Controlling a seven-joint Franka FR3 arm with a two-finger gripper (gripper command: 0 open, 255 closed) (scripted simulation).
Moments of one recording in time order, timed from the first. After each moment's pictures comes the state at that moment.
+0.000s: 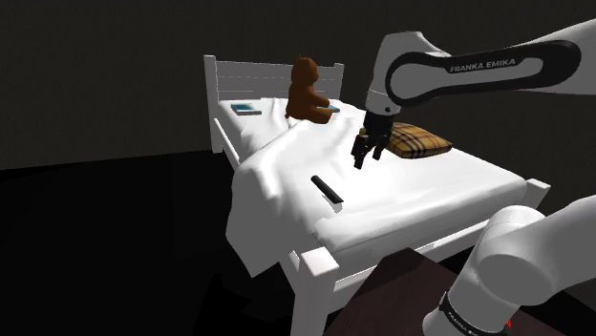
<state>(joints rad) -0.03 -0.65 -0.07 -2.48 -0.11 1.89 0.05</state>
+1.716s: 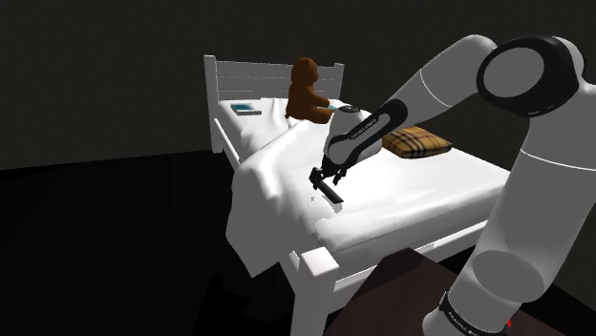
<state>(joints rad) -0.11 0.09 -0.11 -2.36 -0.12 2.66 0.26</state>
